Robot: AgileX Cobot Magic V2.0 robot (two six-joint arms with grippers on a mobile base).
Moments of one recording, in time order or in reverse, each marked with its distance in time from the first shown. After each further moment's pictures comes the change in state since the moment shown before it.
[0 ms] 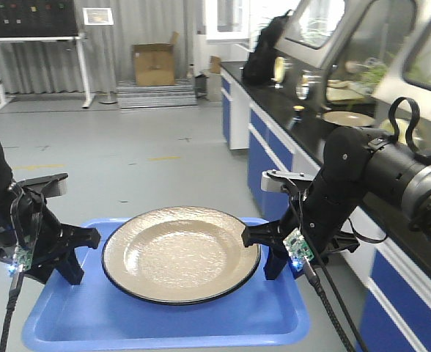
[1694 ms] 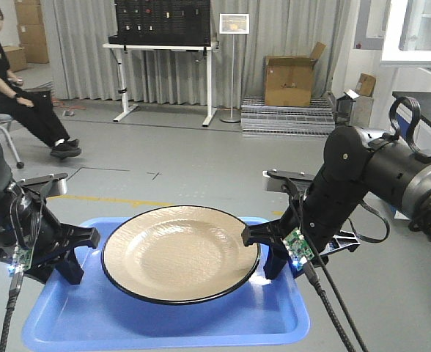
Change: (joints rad) left arm 0.000 -0.001 0.000 0.000 0.000 0.000; right arm 0.000 0.000 0.000 0.002 -0.001 0.000
